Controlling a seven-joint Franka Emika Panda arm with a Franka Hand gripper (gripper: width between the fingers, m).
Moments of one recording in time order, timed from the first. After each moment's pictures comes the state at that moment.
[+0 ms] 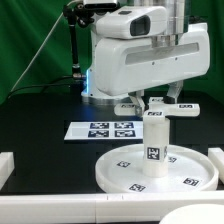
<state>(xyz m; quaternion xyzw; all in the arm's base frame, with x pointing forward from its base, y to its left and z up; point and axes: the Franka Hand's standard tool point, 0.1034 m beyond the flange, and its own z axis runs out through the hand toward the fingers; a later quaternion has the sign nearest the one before) 0.556 0.036 0.109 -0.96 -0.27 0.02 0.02</state>
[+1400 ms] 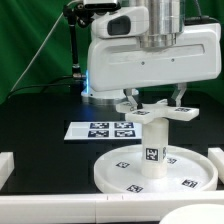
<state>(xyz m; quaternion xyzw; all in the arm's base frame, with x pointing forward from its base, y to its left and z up) 0.558 0.034 0.109 -1.00 -0.01 0.01 0.03</state>
